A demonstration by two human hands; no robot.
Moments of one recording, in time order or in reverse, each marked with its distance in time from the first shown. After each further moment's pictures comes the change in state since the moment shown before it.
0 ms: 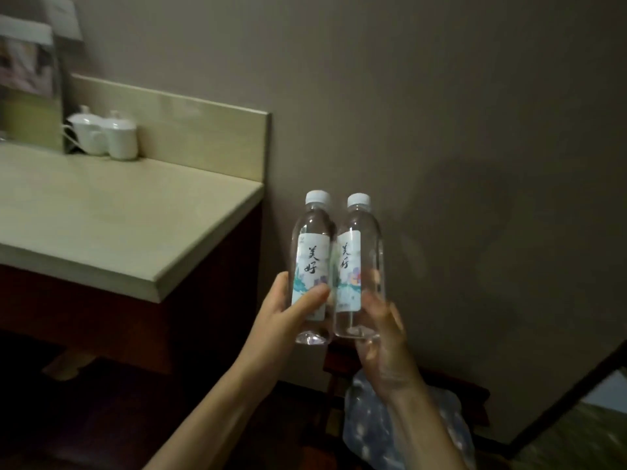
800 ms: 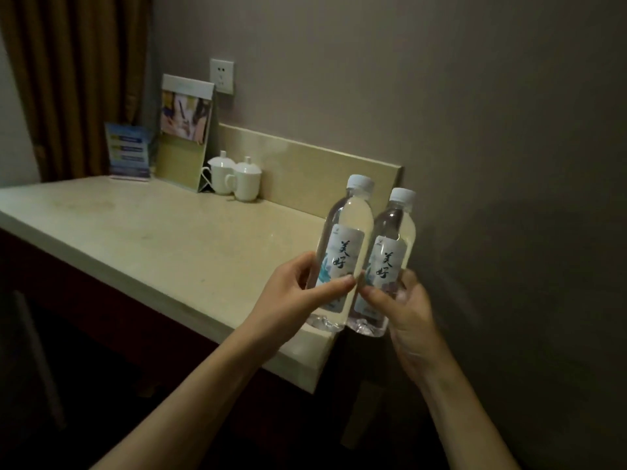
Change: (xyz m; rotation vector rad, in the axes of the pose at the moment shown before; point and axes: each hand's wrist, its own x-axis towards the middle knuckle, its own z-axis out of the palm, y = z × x) left_hand 0.082 0.125 -0.222 0.377 0.000 0.203; right_hand 0.156 0.058 0.199 -0.157 -0.211 -0.071
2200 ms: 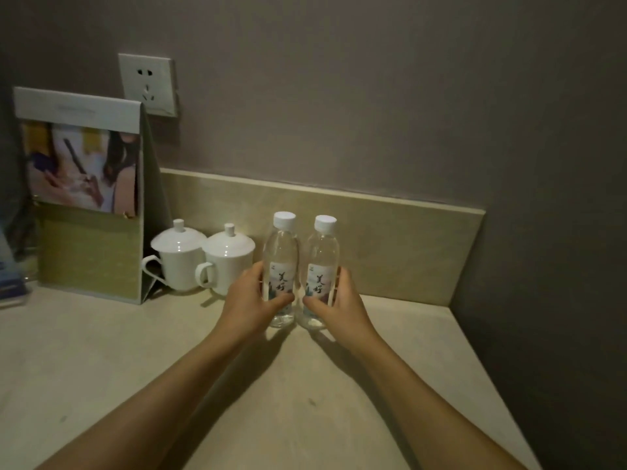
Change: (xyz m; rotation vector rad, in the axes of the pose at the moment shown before) left_hand 0.336 -0.142 -0.261 0.550 0.095 -0.054; right_hand 0.380 0.146 0.130 -0.673 0.265 0.027
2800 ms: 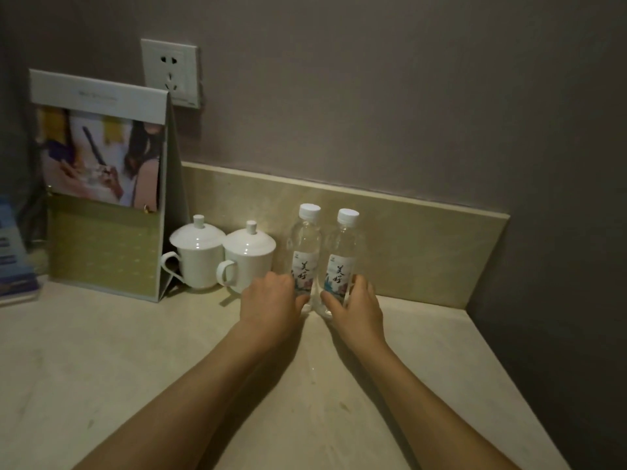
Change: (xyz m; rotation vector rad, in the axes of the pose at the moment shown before) left_hand 0.016 -0.006 -0.001 0.784 -0.002 0.095; right_hand 0.008 0.007 0.032 -0.438 0.250 0.073
